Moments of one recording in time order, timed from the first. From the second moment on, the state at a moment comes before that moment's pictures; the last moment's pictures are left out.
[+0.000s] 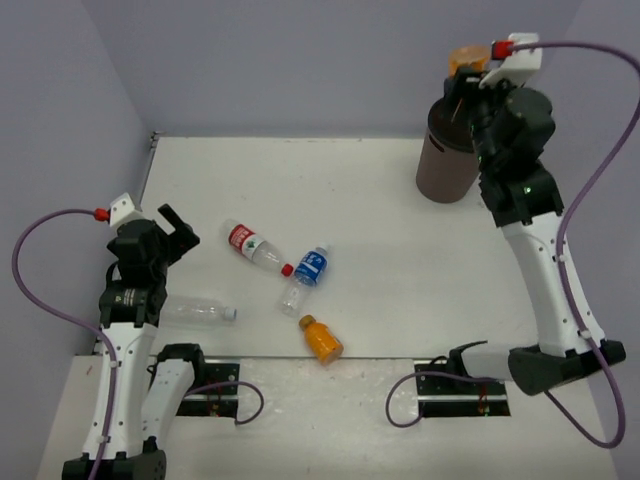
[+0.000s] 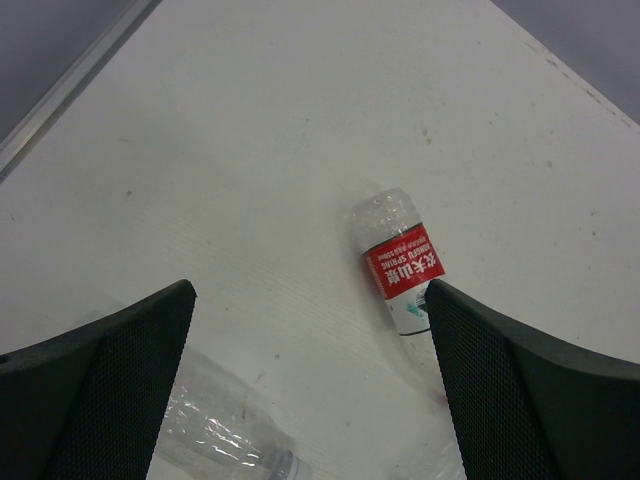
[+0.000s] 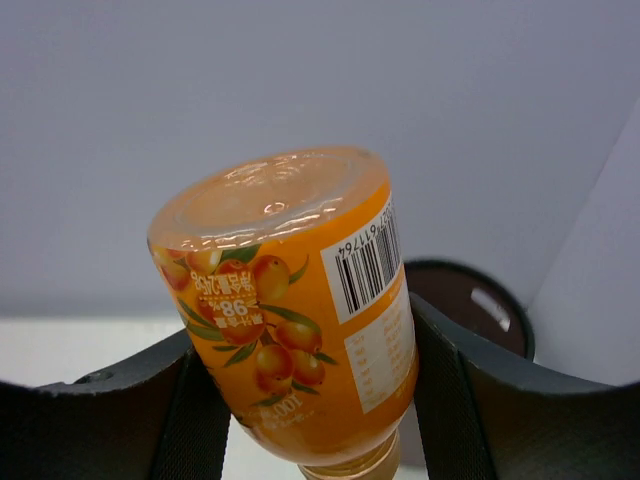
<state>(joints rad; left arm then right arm) 0.04 0.67 0.82 -0.65 -0.24 -0.52 0.32 1.25 1.61 -0.31 0.27 -0.01</state>
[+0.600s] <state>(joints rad) 0.04 0.66 0.82 -0.65 -0.29 -0.52 0.02 1.97 2.22 -0.53 0.25 0.30</state>
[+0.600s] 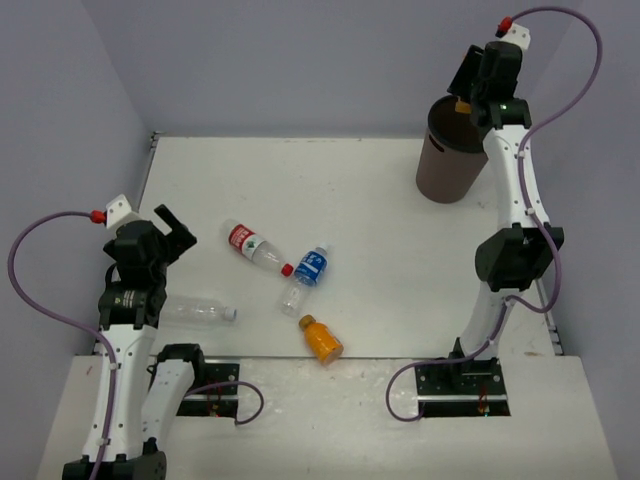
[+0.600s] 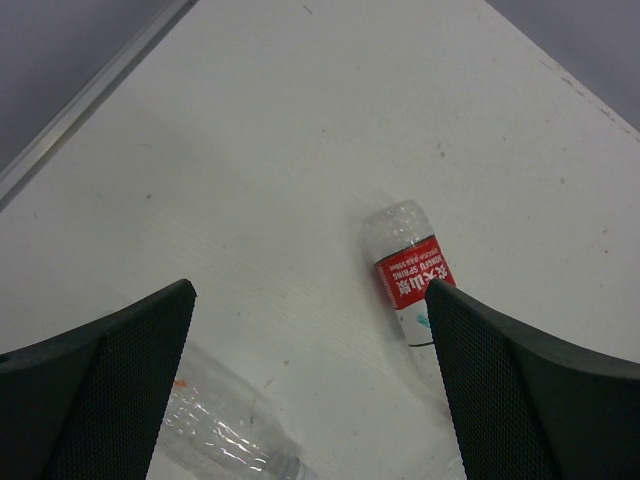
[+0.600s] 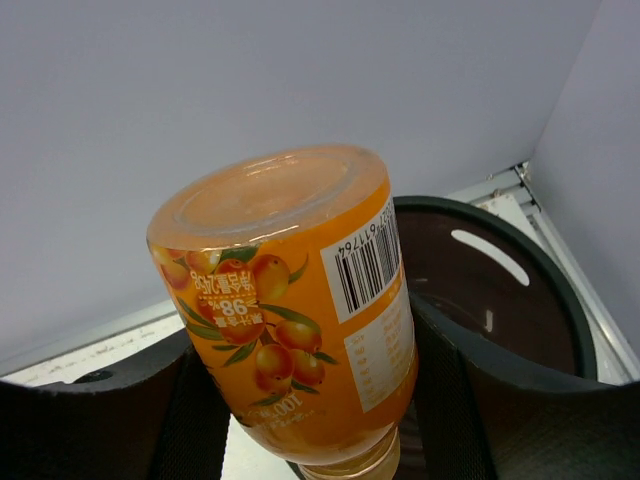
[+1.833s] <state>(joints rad) 0.04 0.72 0.82 -0.66 -0.29 -0.57 0.39 1.18 1.29 -0.37 -0.11 0.15</state>
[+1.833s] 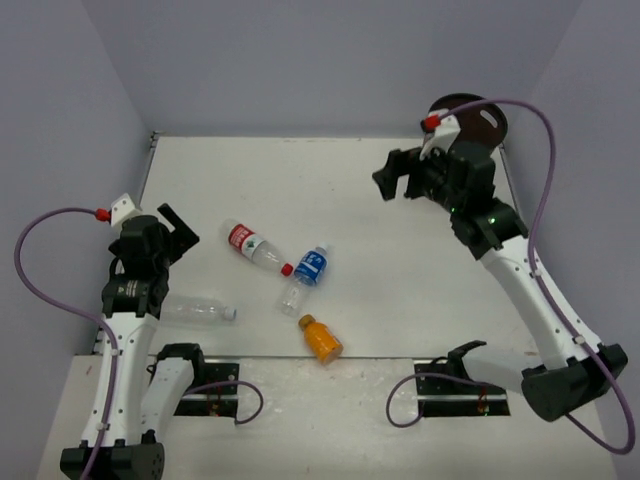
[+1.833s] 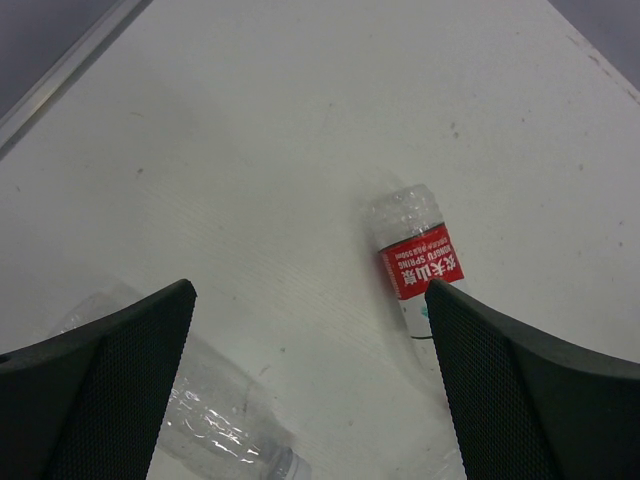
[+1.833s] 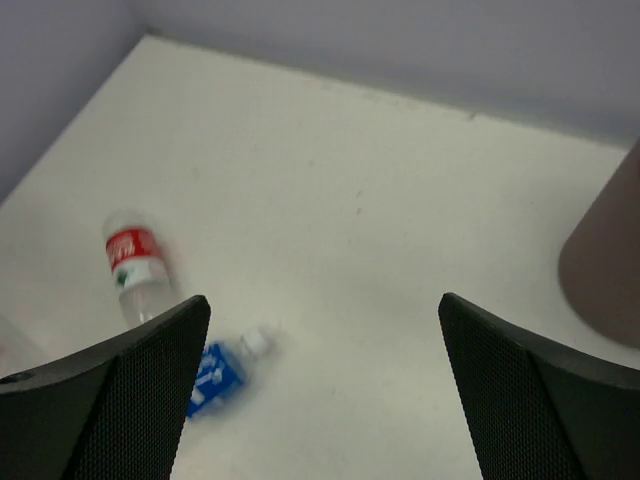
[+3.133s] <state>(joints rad) 0.04 0.71 0.76 -0.65 -0.19 -0.57 1.34 1.63 0.87 -0.27 0.22 0.59</state>
